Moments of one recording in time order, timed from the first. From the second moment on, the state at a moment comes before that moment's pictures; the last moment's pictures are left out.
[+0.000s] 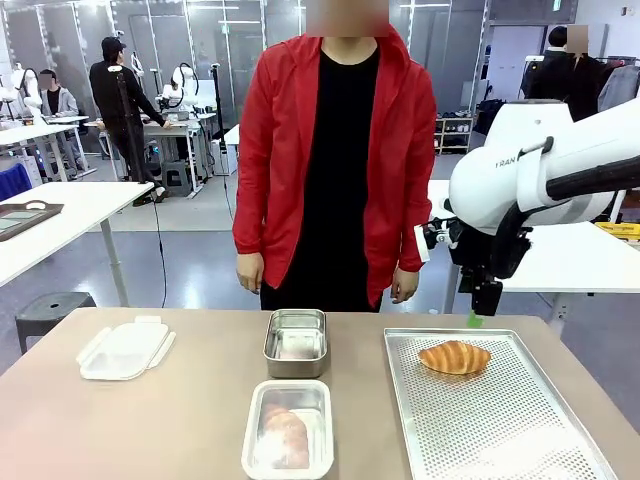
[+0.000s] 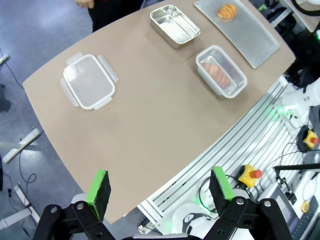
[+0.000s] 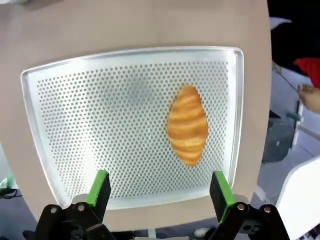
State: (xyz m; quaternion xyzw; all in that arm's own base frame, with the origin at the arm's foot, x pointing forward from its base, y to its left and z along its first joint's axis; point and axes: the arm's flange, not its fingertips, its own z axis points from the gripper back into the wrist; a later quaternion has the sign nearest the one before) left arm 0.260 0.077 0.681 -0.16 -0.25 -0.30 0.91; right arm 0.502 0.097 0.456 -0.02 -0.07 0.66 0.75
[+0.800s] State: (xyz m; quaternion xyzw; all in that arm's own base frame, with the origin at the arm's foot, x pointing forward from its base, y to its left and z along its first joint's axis) left arm 0.260 0.077 0.681 -0.16 -0.25 -0.30 0.91; right arm 0.562 0.080 0.372 -0.02 -0.08 0.68 0.73
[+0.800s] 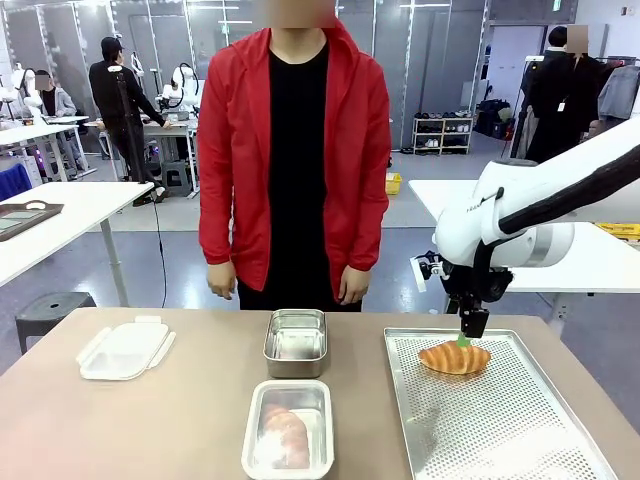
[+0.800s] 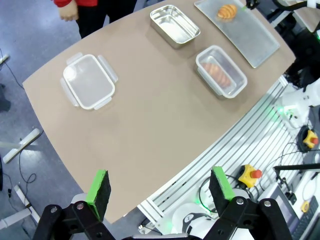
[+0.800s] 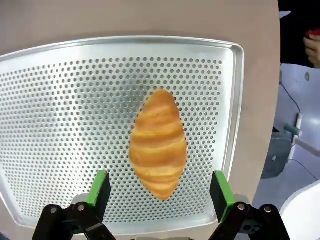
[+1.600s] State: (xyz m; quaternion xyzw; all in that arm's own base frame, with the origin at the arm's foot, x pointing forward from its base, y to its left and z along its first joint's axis) left arm 0.260 0.077 0.681 -0.16 -0.25 -0.30 0.91; right arm 0.579 0.082 0.316 -0.03 -0.03 0.66 0.75
